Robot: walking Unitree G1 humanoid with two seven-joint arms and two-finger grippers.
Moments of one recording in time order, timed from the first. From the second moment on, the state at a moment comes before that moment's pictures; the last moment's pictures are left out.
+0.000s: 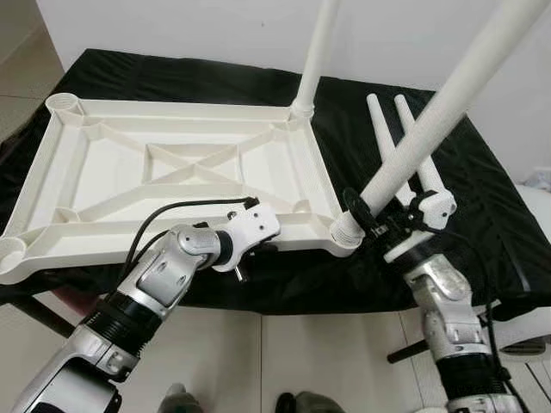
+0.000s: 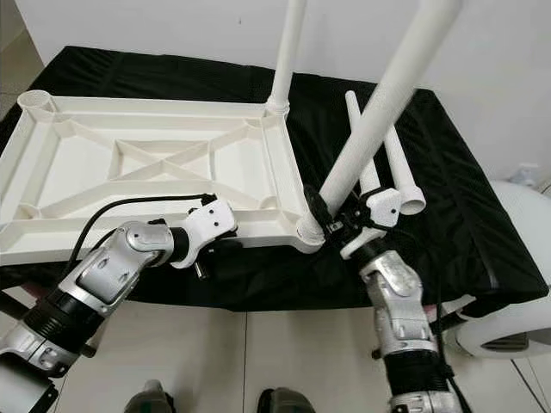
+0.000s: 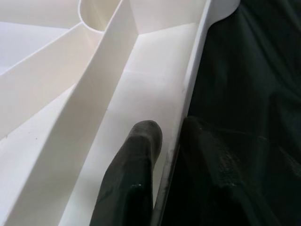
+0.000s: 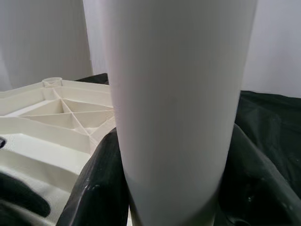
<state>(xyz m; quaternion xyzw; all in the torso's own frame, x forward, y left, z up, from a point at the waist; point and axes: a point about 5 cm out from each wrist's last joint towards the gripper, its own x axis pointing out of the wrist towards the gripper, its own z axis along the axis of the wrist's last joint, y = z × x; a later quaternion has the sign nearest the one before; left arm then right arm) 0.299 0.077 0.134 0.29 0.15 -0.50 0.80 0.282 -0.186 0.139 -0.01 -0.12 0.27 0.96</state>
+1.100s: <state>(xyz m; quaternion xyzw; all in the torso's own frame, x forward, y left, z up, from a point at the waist) 0.301 0.080 0.132 0.29 0.16 -0.48 0.81 0.323 -0.182 0.143 -0.03 -0.07 0.33 0.94</state>
